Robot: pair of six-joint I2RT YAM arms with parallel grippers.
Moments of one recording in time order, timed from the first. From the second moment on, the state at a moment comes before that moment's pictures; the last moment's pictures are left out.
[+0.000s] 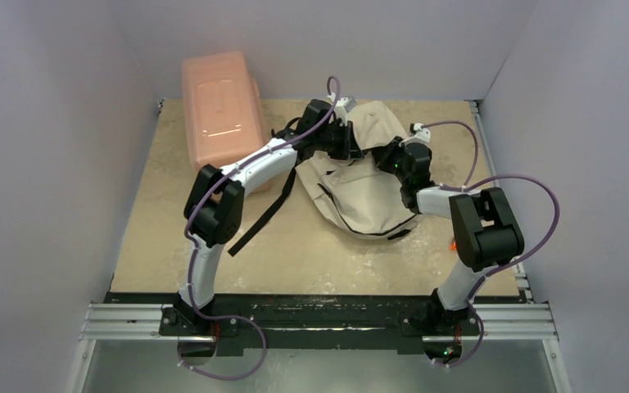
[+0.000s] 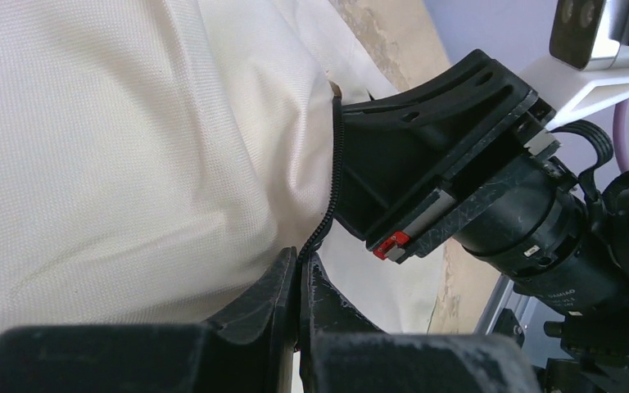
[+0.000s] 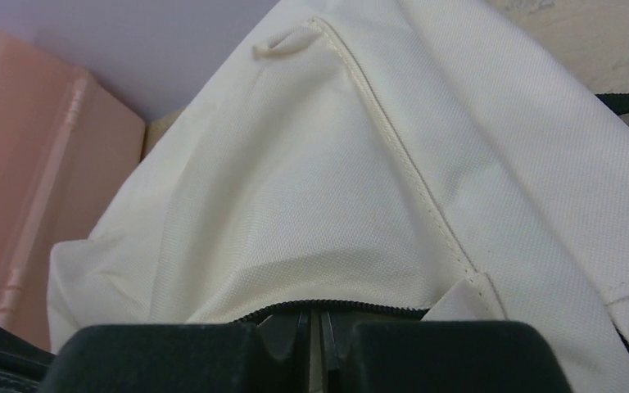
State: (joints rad) left arm -0.63 2.13 1.78 -0.18 0.45 -0.50; right arm 0.21 1.72 0.80 0.67 -0.04 0.55
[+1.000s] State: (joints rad) left arm -0.62 2.20 1.80 -0.24 0.37 -0.60; right arm 0.19 1.16 0.87 -0.28 0.04 0.64
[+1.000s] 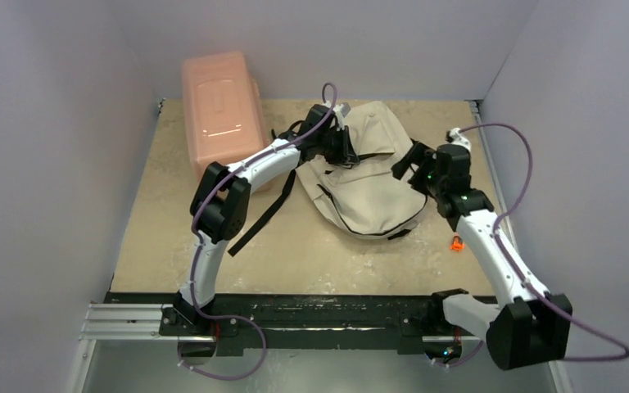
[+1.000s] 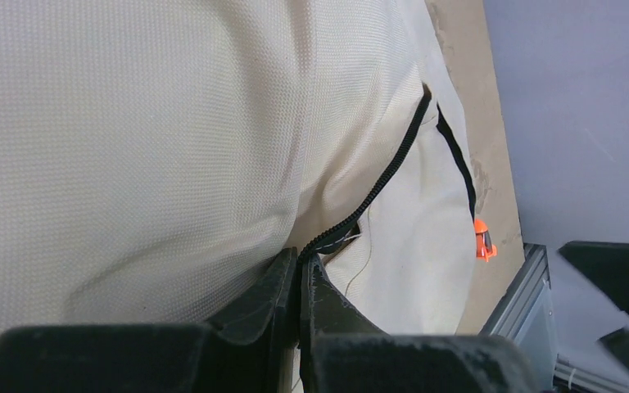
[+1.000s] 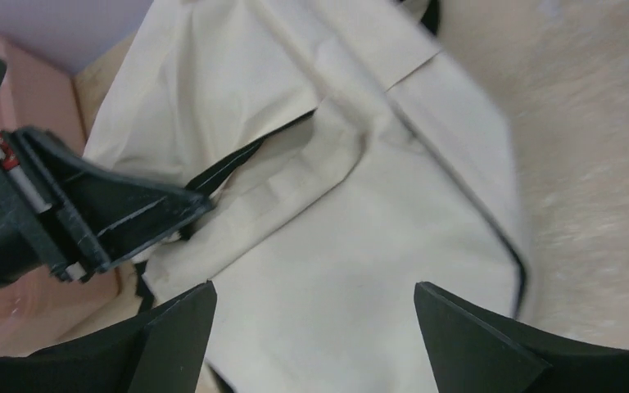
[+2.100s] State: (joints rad) left arm -0.61 2.21 1.85 -0.31 0.40 -0.63; right arm -0.46 1.41 0.72 -0.43 -0.10 0.60
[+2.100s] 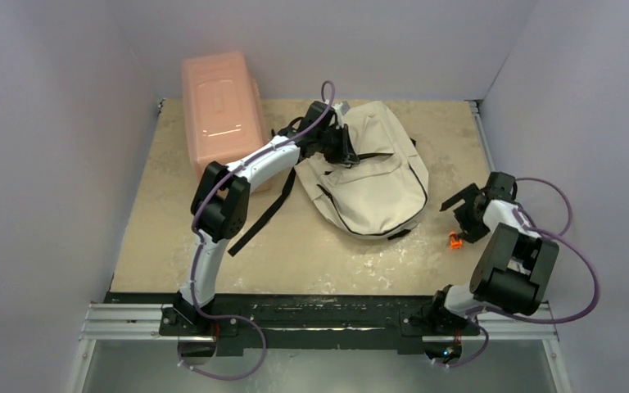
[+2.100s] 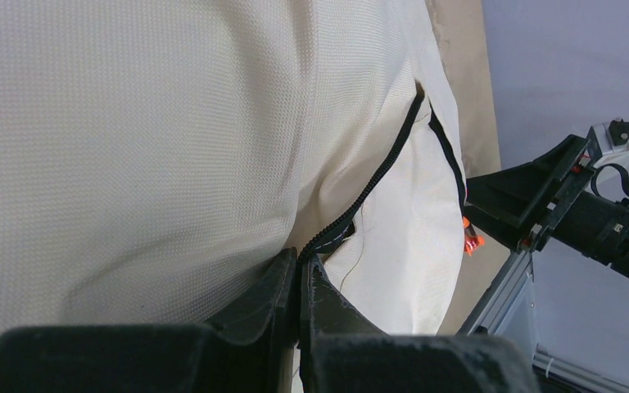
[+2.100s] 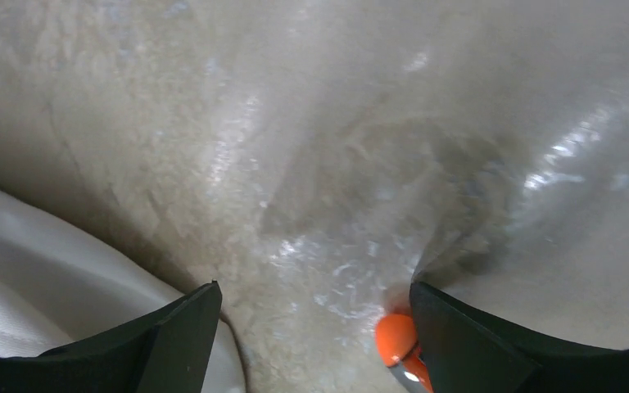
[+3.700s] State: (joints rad) left arm -0.61 2.21 1.87 -0.33 0.41 -0.62; right arm -0.38 1.33 0.70 -0.64 -0.07 0.70
